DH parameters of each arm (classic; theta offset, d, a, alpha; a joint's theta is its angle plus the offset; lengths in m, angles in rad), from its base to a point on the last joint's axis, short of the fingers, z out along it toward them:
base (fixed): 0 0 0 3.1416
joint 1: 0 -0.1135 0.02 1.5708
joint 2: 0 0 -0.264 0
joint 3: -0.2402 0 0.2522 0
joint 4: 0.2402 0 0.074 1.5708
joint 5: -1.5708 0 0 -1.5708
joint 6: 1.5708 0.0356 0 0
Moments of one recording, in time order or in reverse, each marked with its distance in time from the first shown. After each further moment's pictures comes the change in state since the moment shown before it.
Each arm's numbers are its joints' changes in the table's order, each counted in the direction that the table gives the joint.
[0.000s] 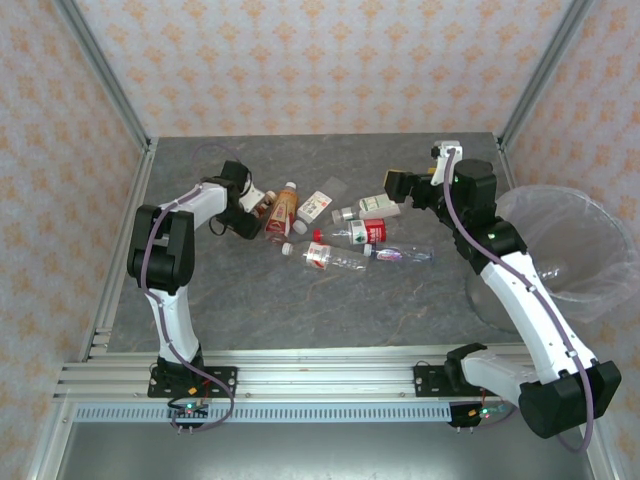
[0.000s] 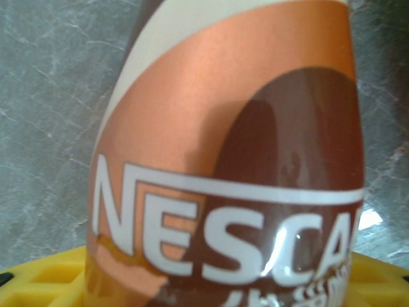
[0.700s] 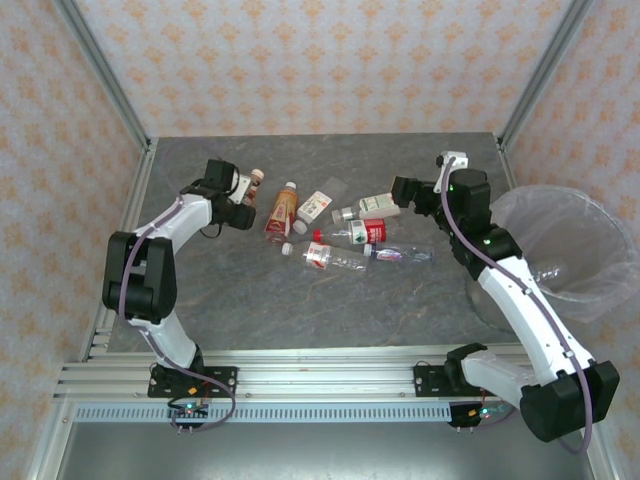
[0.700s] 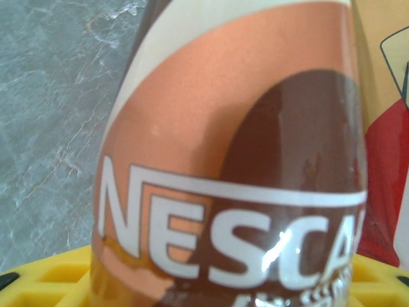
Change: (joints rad) left arm -0.013 -0.281 0.197 -0.174 -0.014 -0.240; right arm -0.002 -0.025 0.097 -0.019 -0.153 0.043
